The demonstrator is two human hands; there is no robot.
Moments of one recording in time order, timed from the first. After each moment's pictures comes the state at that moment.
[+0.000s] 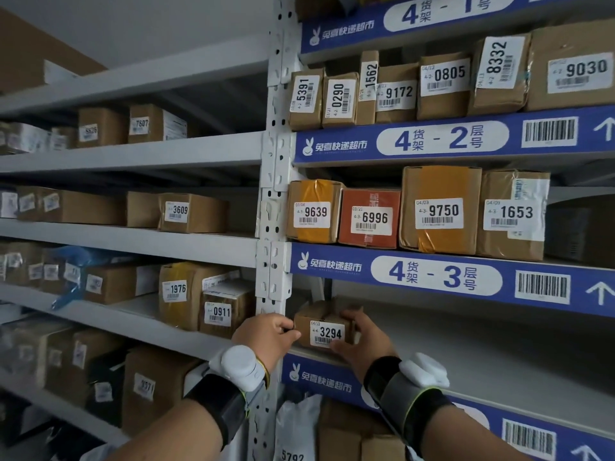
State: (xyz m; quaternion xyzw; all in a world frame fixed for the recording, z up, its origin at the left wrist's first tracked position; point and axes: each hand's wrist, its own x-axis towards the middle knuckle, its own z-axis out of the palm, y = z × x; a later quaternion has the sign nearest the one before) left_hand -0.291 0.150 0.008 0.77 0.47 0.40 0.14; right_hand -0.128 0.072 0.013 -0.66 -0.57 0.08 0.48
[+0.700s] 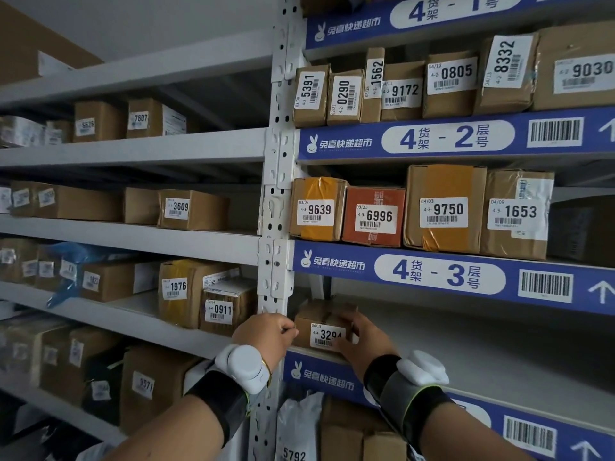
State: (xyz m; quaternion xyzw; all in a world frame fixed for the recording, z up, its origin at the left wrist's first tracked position) left_hand -0.294 0.167 0.002 0.81 0.45 0.36 0.07; right_hand -0.135 0.070 0.016 -0.70 -0.58 0.06 0.42
